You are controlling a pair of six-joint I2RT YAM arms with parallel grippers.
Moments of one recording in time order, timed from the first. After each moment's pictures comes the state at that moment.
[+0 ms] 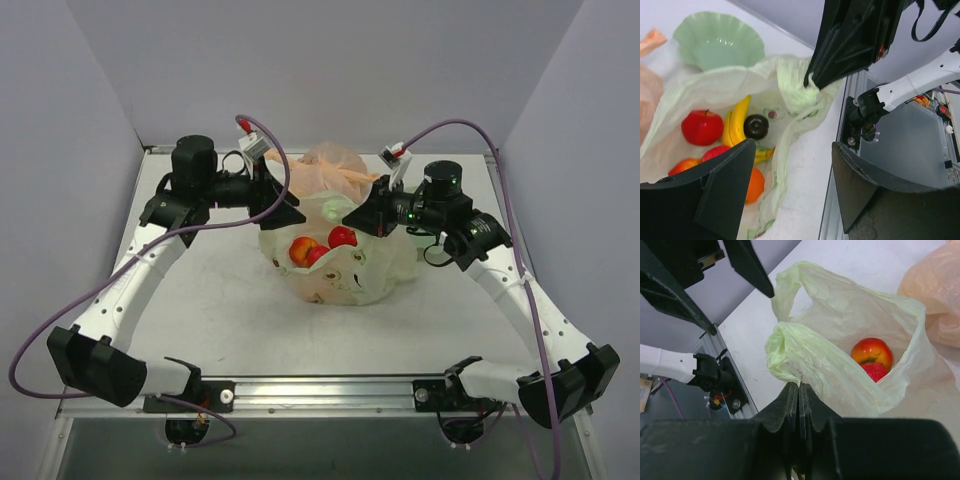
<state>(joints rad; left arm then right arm) -0.34 1.34 1.40 -0.42 0.99 -0.17 0.46 1.22 1.25 -0.38 -0.62 0.26</state>
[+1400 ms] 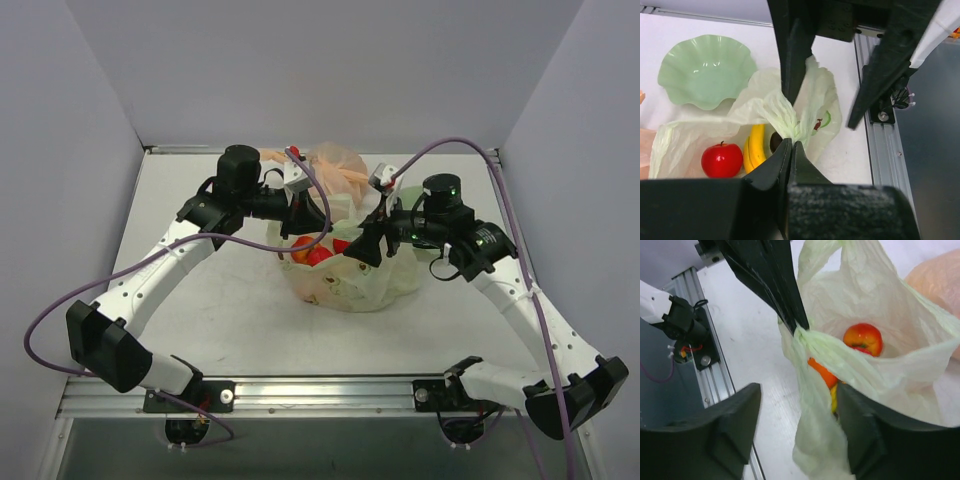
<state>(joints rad) -0.55 1.43 1.40 -0.33 0.98 0.19 0.50 1.15 1.21 -0.49 -0.66 -0.05</state>
